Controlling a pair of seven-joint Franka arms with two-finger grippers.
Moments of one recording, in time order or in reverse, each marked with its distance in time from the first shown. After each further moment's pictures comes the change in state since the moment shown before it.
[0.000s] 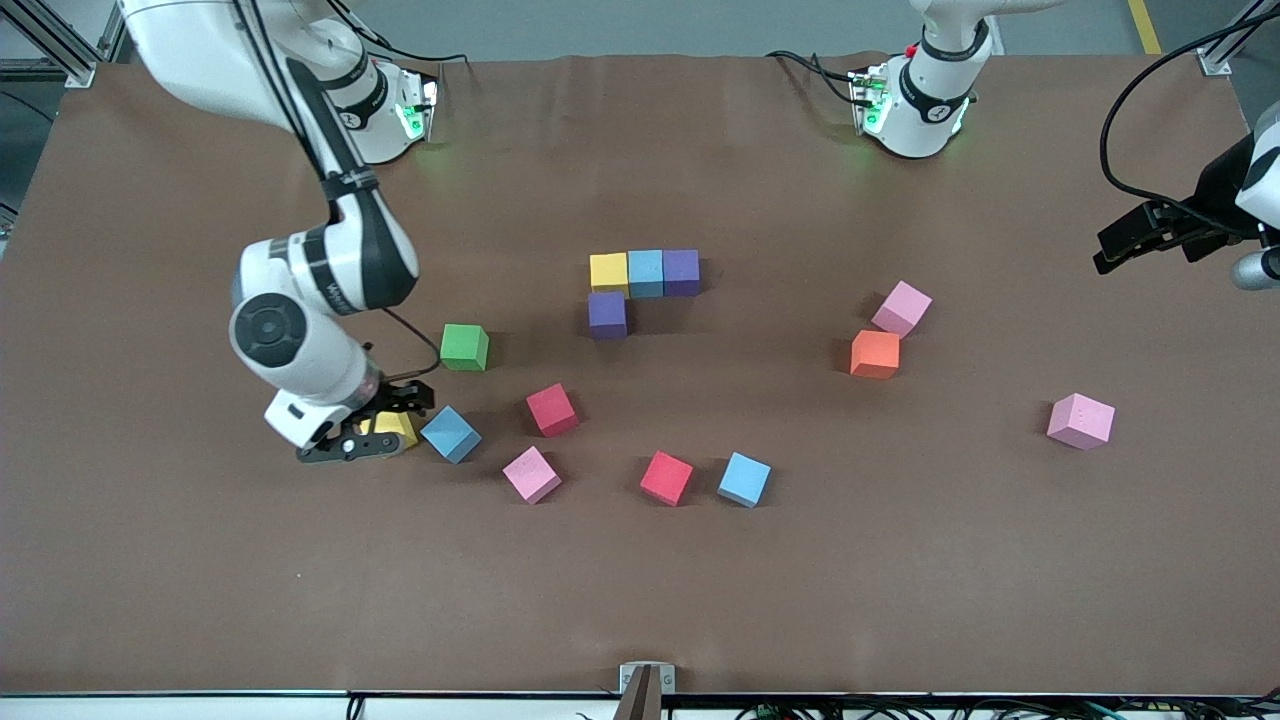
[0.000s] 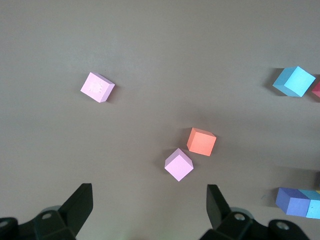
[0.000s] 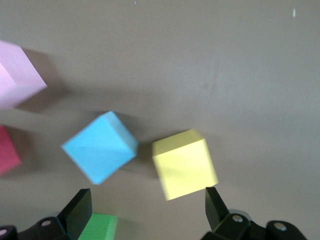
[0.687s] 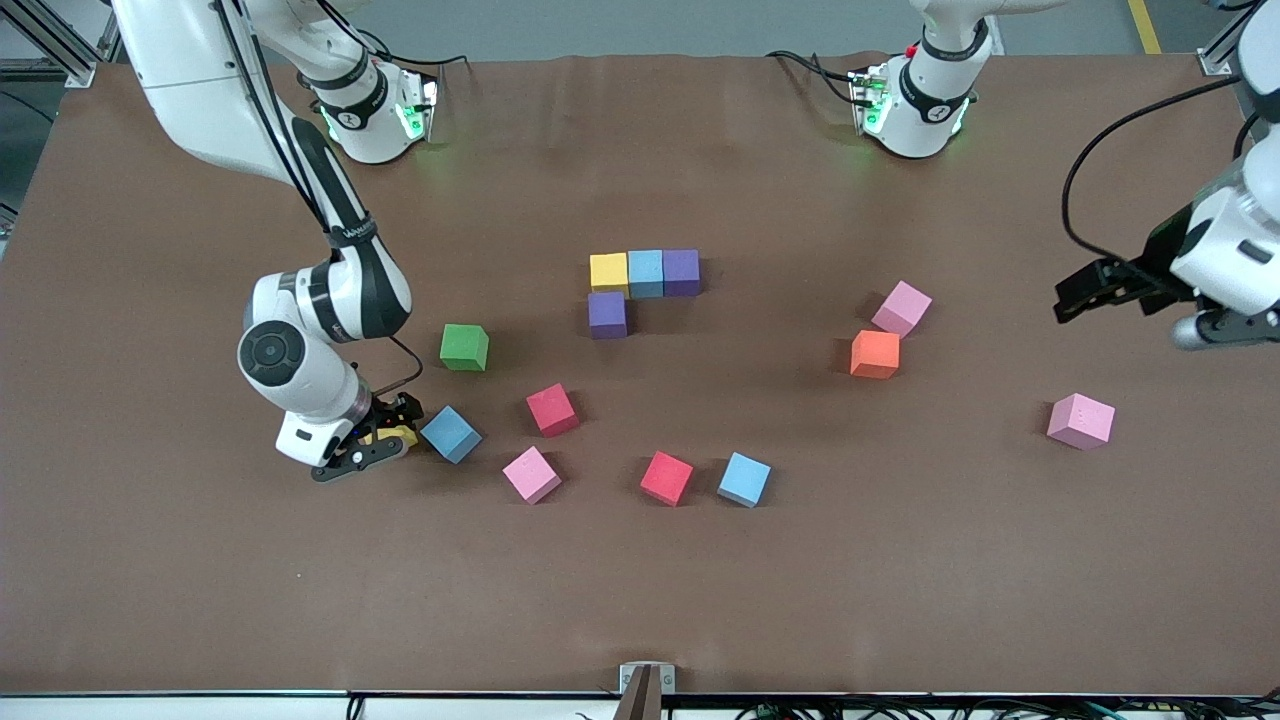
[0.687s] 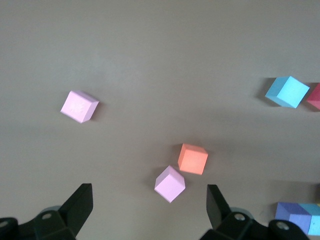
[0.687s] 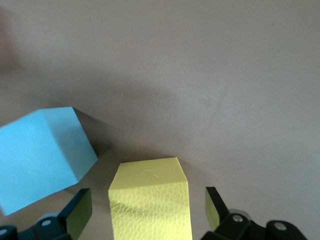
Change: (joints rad) left arm -0.027 0.110 -0.027 -0.001 0.000 0.136 -0.003; right arm -0.037 0.107 0.008 -0.105 0.000 0.269 -0.169
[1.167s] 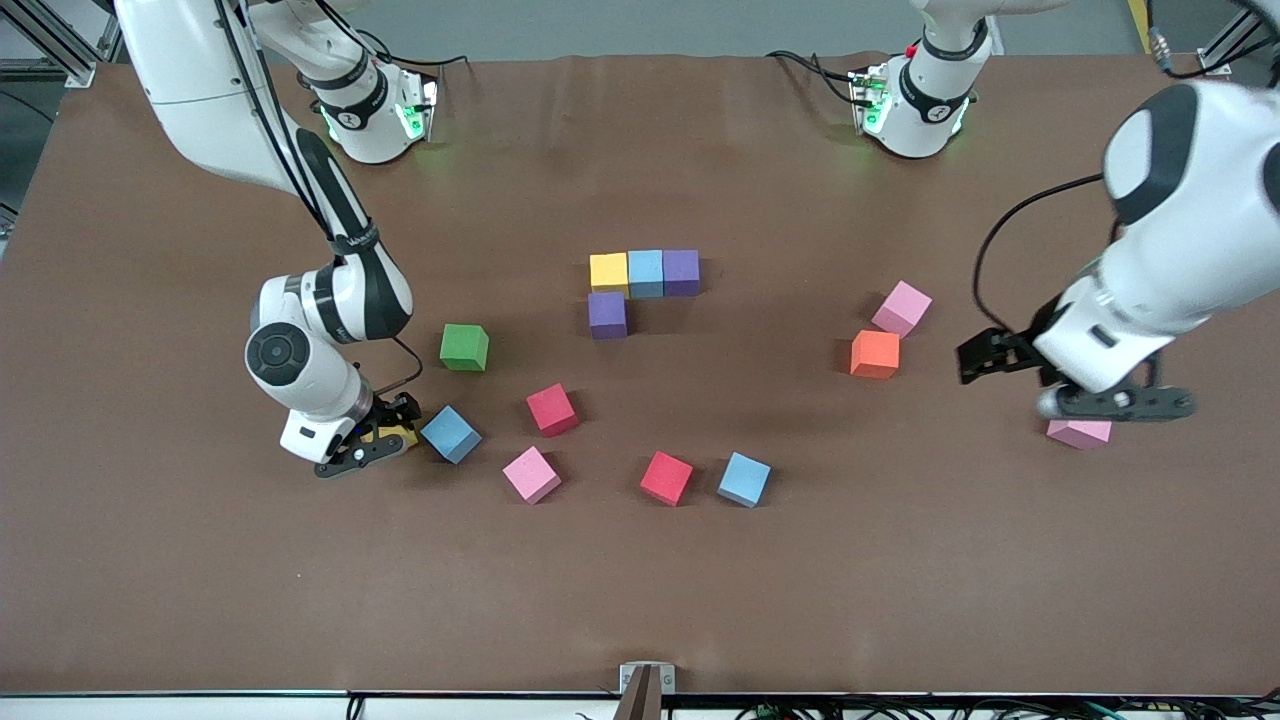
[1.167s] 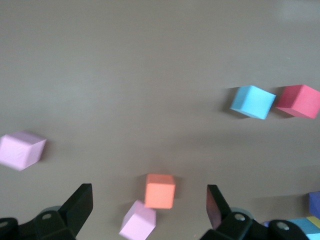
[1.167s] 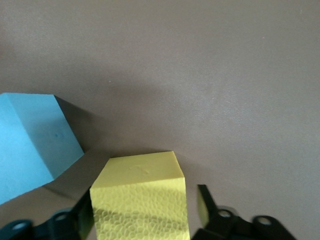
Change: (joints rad) left arm -0.039 0.176 -0.112 0.028 0.000 0.184 -0.008; right arm -0.011 0.012 -0.002 -0.021 0.000 0.025 -0.001
